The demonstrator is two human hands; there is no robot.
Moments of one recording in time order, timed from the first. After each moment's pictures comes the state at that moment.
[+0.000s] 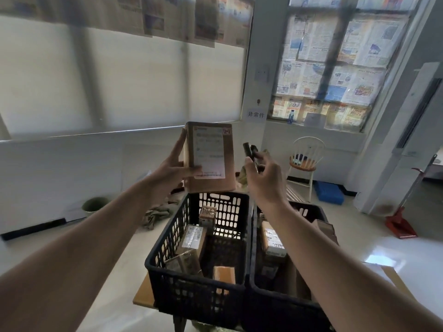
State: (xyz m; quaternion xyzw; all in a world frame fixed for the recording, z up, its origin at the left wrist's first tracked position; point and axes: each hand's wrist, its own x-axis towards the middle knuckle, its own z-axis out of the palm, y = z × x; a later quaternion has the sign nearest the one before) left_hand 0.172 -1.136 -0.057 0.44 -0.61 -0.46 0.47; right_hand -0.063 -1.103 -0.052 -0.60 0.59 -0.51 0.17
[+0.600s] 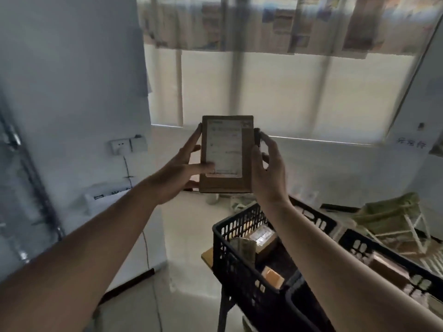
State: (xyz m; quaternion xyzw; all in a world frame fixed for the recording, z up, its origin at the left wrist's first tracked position) left_hand 0.153 -0.927 -0.038 0.57 -0.49 -0.29 0.59; right_hand -0.017 -1.052 -0.047 -0.70 0.28 -0.54 0.38
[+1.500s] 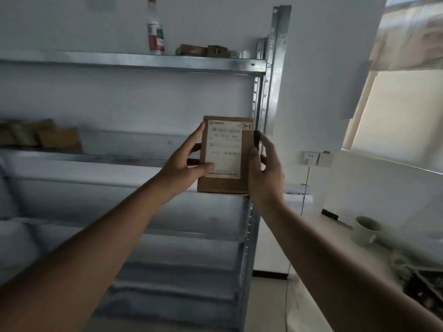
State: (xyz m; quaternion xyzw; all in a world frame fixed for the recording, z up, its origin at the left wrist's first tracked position) left_hand 0.203 -0.363 -0.007 0.78 -0.28 0.08 0.56; right_hand 0.168 -0.565 -0.030 -0.73 -0.03 -0.35 0.58
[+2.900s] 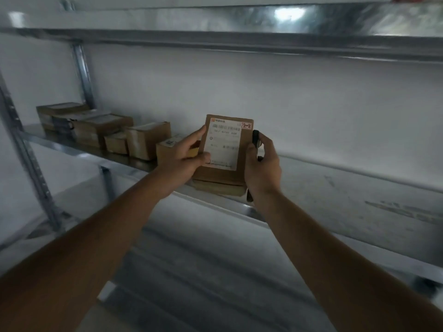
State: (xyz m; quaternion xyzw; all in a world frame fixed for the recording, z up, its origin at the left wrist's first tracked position) left_hand 0.599 0.144 -0.033 0.79 -0.11 0.17 0.58; right_hand 0.635 -0.044 -0.043 -0.76 -0.04 -0.20 0.61
